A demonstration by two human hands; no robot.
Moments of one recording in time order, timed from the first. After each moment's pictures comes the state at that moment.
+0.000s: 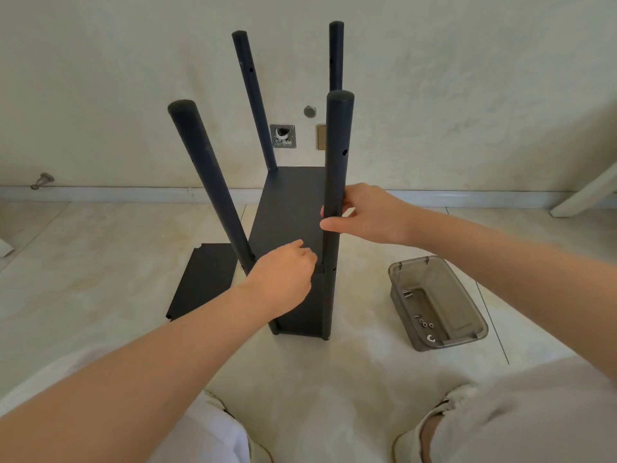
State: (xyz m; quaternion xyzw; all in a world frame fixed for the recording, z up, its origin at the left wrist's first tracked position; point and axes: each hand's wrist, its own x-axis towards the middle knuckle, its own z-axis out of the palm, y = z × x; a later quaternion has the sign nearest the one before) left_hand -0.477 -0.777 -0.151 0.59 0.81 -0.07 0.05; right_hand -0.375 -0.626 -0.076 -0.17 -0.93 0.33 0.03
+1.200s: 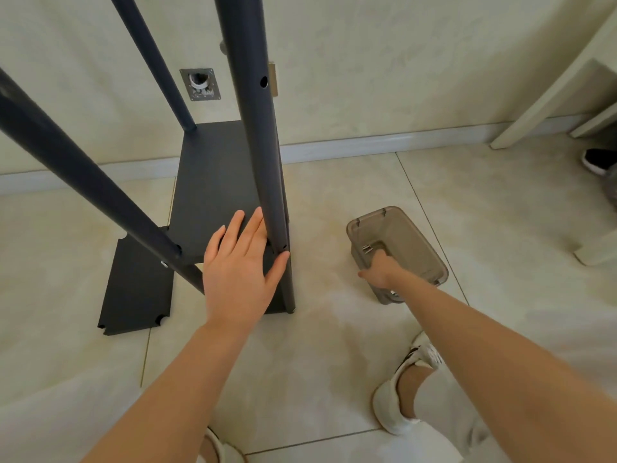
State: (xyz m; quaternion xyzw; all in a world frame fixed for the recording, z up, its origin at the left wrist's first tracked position) left_hand -0.465 -0.764 -0.235 0.50 0.84 0.14 -0.14; right_hand -0.296 -0.560 -0.327 -0.57 -0.72 0.35 -0.19
